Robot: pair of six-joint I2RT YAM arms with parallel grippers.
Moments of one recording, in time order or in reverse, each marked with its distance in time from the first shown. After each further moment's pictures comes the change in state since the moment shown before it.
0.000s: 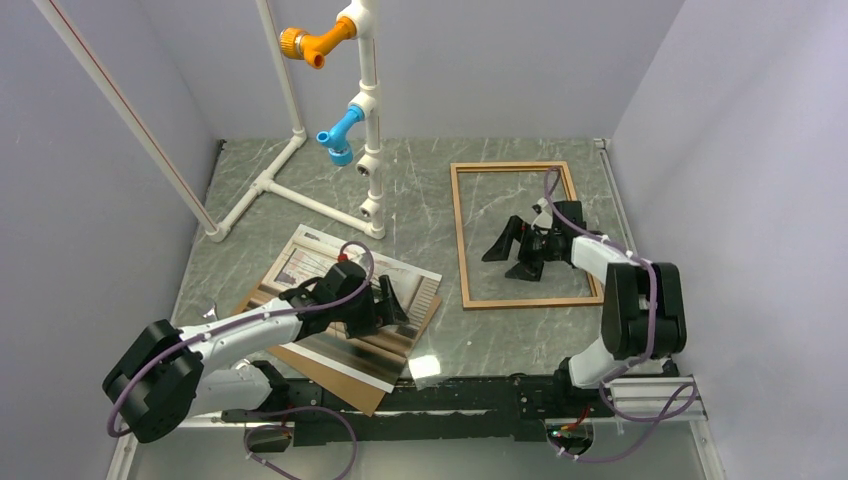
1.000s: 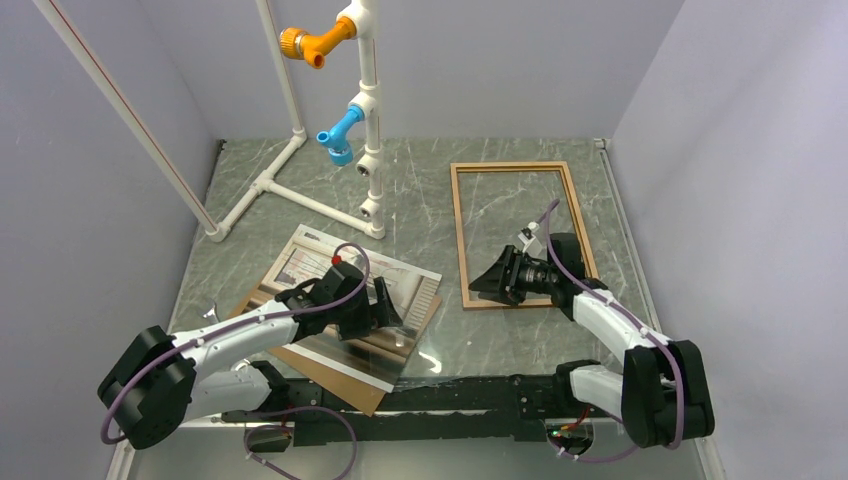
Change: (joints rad) left arm 0.000 -0.039 0.002 -0.093 -0.067 0.011; right arm 0.163 -0.446 -0.359 0.232 -0.171 0.283
